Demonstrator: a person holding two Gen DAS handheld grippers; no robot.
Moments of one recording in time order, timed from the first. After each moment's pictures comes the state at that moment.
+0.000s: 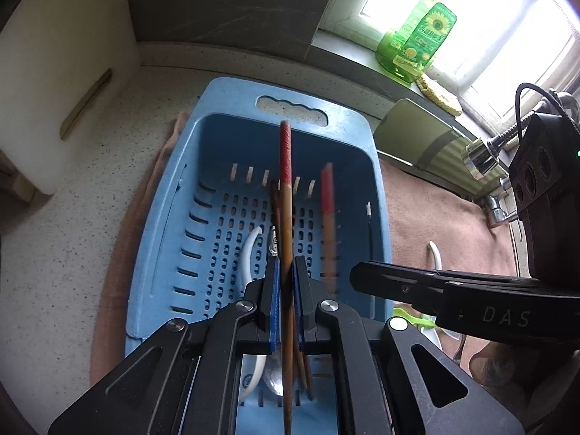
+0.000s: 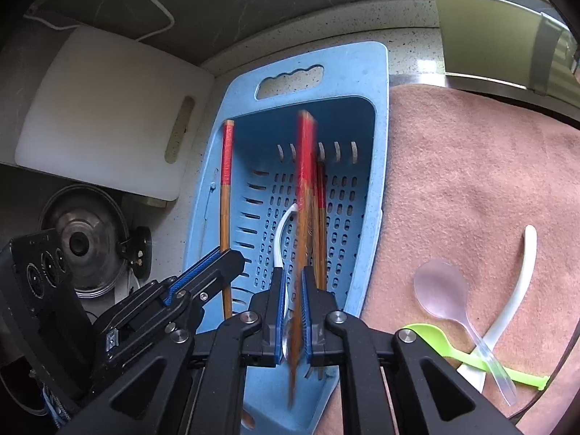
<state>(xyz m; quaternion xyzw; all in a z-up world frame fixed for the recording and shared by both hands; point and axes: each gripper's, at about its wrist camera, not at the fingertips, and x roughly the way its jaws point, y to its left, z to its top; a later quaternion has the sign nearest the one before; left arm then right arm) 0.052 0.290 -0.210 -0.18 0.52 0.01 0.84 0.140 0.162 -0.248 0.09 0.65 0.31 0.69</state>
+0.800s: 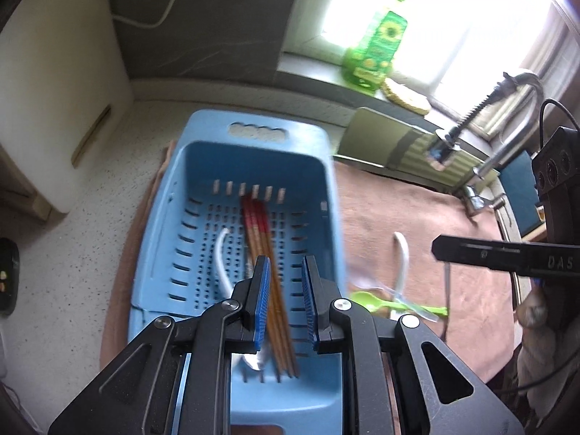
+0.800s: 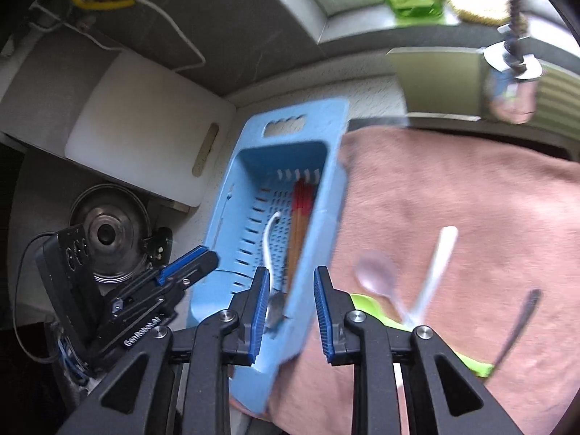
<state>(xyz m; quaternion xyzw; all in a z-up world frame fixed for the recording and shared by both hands) 0.020 0.251 -0.162 -0.14 0.48 0.00 0.86 0.125 0.060 -0.185 0.10 0.58 0.35 0.73</state>
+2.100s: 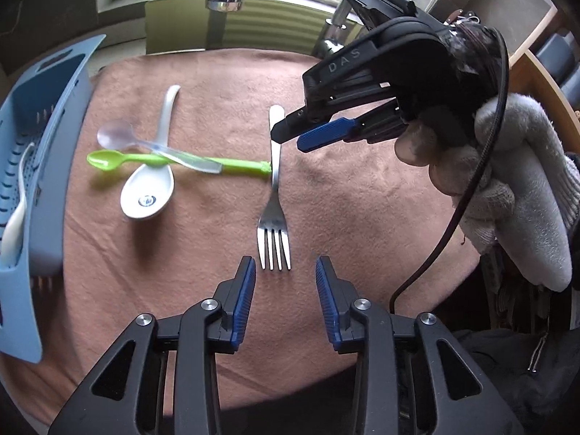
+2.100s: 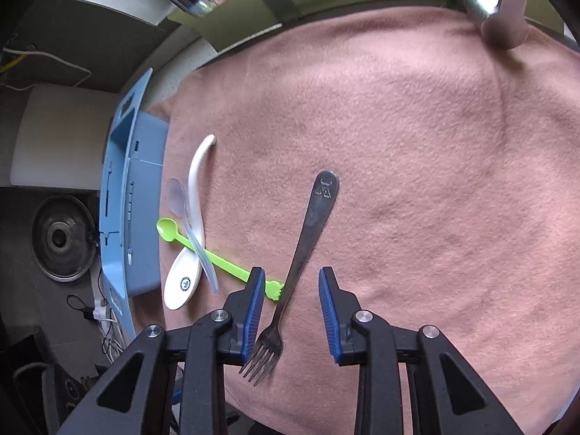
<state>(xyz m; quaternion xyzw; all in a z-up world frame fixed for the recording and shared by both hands) -0.052 0.017 -0.227 -0.09 0.54 -0.14 0.83 0.140 -0.090 -0.290 0.11 0.70 0.23 0.67</state>
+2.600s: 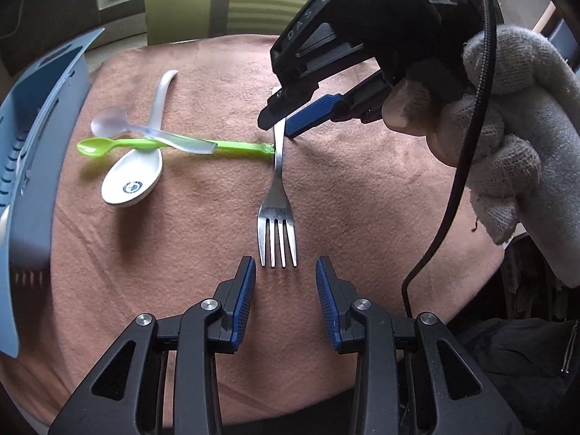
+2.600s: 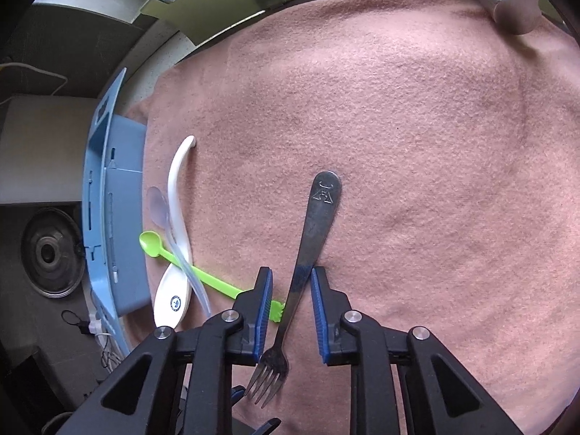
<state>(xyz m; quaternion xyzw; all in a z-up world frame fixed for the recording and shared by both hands) -0.052 -0.002 -0.250 -0.06 0.54 -0.12 0.83 0.145 -0.074 -0.300 0.10 0.71 0.20 0.67</state>
